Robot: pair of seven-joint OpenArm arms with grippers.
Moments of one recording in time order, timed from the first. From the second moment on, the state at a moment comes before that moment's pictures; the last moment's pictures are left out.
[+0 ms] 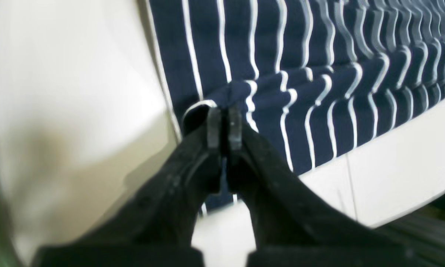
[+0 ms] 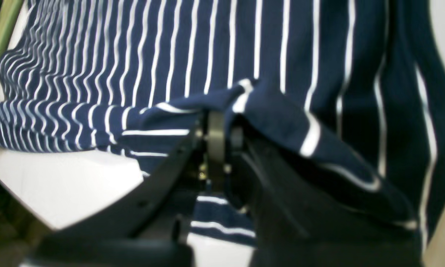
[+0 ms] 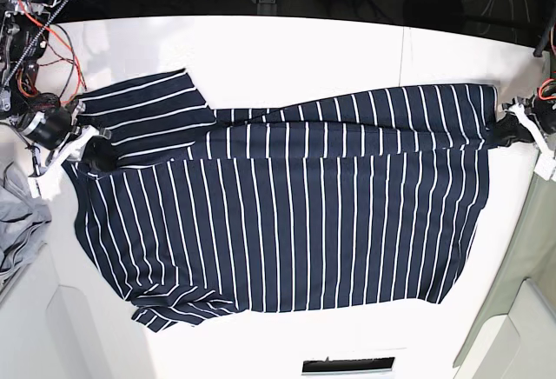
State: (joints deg) left arm 7.9 -38.9 -15.0 67.6 -45.6 -38.0 40.6; right arm 0.2 14.8 21.7 79.5 40.8 33.8 -56.4
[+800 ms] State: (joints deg) left arm -7.6 -38.7 -5.4 54.6 -45.4 -38.0 41.2; right arm 11.7 14.2 19.4 64.1 33.5 33.1 -52.7
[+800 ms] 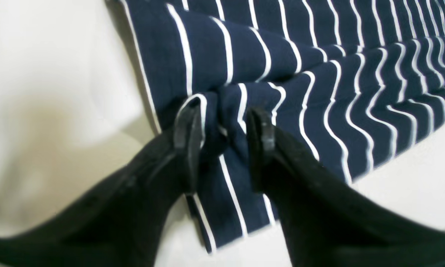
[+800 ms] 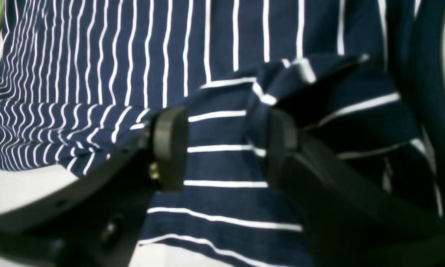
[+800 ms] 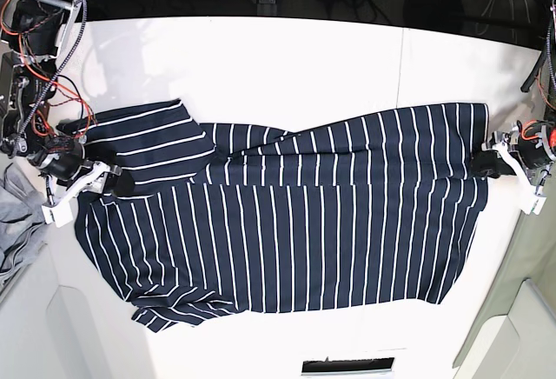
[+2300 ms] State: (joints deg) left arm -1.8 -28.6 -13.0 53.2 -38.6 -36.9 36.4; right arm 3.3 12.8 25.3 60.3 34.0 31.5 -45.3
